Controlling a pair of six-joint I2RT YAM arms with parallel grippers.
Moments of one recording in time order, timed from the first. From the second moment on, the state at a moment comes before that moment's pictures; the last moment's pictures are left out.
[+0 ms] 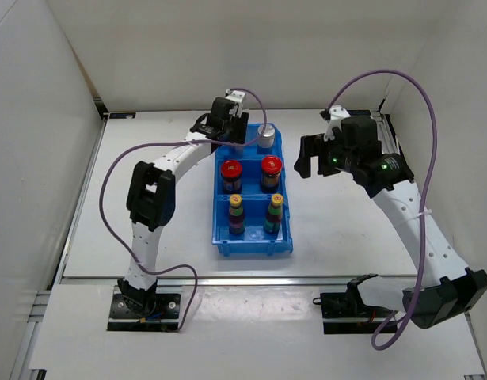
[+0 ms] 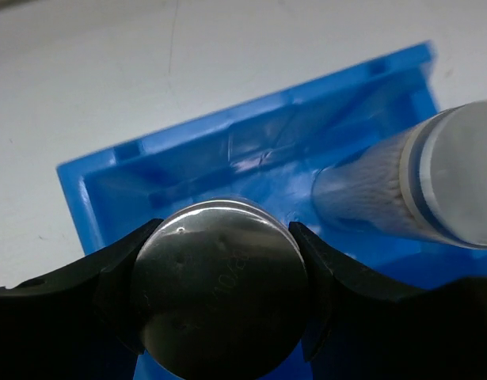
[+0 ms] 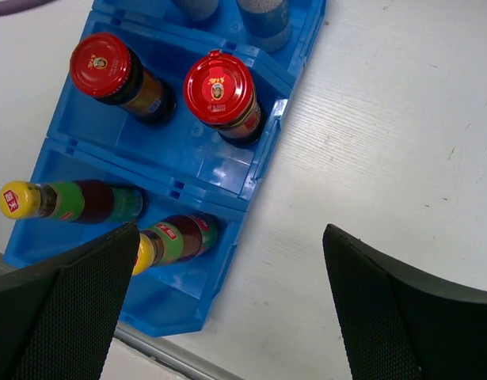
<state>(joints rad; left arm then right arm) -0.47 2.15 1.86 -0.25 -0.08 -0.09 0.40 1.22 1.38 -0.78 -0.14 0.13</state>
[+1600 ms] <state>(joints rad) -0.45 0.60 0.73 -0.20 -0.33 0.04 0.36 1.13 1.31 -0.88 0.10 0.30</state>
